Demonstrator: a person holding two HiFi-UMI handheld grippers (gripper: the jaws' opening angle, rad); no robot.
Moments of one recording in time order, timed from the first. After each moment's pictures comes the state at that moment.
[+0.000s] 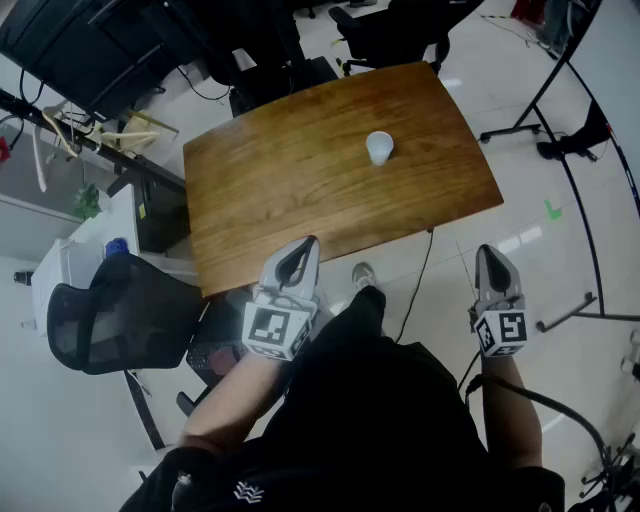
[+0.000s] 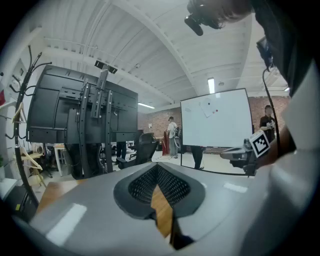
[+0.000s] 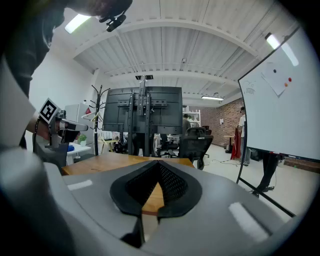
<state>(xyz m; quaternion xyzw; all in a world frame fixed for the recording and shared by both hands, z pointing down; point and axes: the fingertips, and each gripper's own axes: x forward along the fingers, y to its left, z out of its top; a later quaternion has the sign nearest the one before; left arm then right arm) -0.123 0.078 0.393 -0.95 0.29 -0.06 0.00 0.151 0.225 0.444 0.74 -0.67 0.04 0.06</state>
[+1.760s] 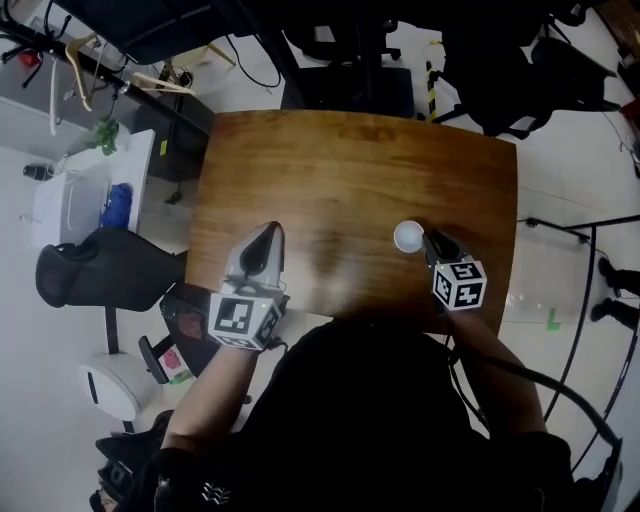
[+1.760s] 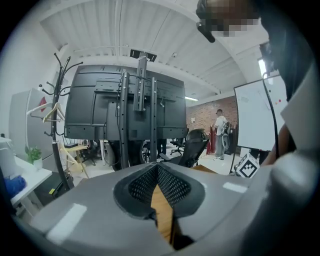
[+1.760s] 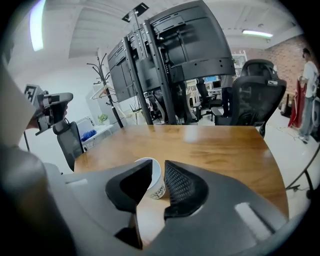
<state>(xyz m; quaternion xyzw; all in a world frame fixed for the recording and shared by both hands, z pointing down) -0.145 -0.082 0.391 -0.84 0.52 -0.10 -0.07 0.138 -0.080 0.594 0.49 -0.80 0.29 0.20</state>
